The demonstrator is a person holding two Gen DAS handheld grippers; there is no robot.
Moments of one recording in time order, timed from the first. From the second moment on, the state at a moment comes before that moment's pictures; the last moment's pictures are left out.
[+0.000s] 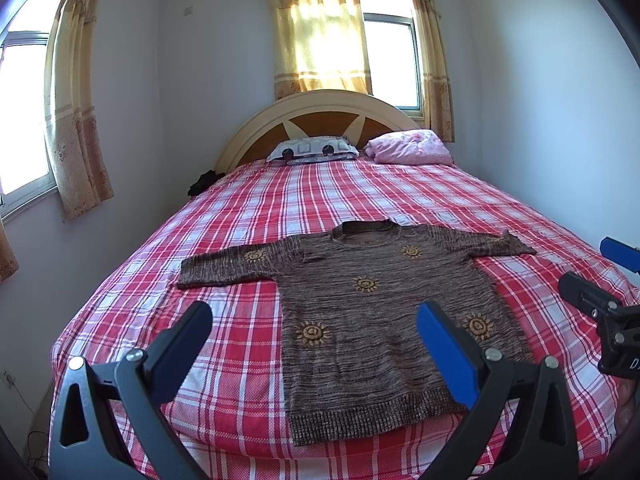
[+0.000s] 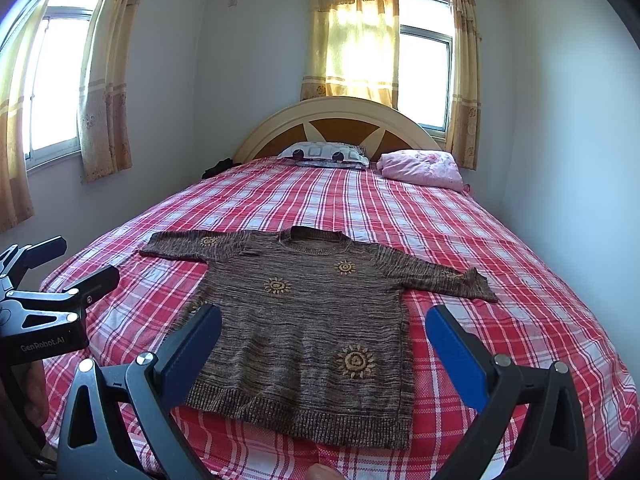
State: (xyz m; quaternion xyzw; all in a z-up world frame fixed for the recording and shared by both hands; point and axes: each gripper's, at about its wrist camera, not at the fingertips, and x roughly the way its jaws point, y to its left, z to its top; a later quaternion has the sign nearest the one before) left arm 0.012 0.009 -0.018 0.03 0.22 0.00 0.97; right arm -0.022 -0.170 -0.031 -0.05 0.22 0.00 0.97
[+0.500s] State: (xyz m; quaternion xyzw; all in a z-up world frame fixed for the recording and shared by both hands) left arm 0.022 0.007 -0.031 0.04 0.25 0.01 0.97; right arm -0.006 -0.176 -0.050 -0.05 0.25 -0.01 0.97
